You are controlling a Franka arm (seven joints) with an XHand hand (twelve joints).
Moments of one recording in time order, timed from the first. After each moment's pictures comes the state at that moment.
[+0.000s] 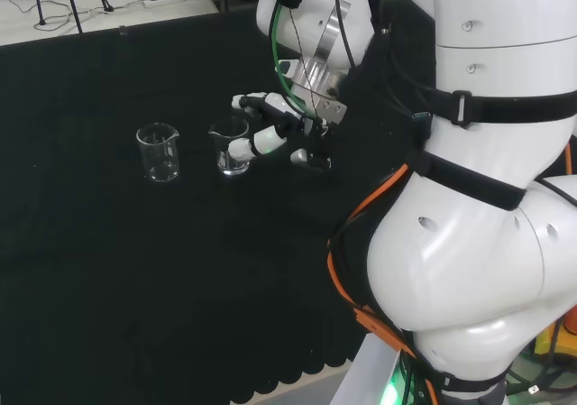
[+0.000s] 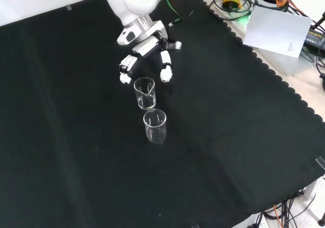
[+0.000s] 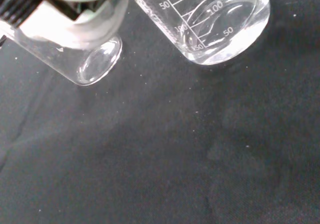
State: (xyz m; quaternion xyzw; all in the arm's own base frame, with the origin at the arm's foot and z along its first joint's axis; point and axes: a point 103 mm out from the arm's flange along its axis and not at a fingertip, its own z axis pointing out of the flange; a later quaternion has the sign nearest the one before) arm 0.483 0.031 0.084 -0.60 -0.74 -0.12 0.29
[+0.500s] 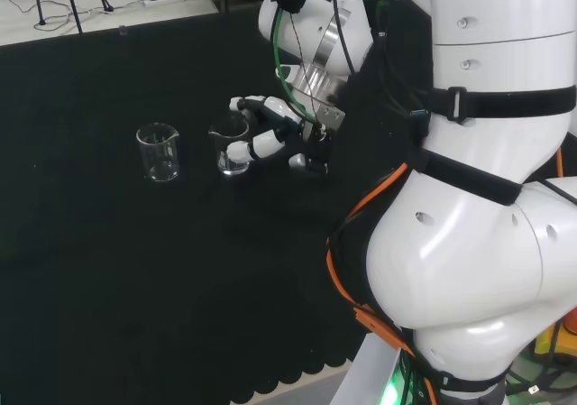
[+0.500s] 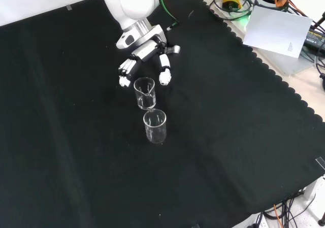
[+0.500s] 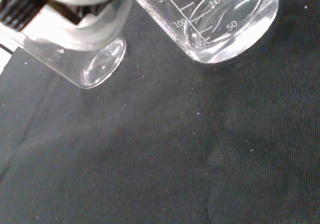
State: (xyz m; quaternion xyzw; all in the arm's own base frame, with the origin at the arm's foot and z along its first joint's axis) arm 0.489 0.033 0.069 -0.59 -0.74 -0.15 0.29
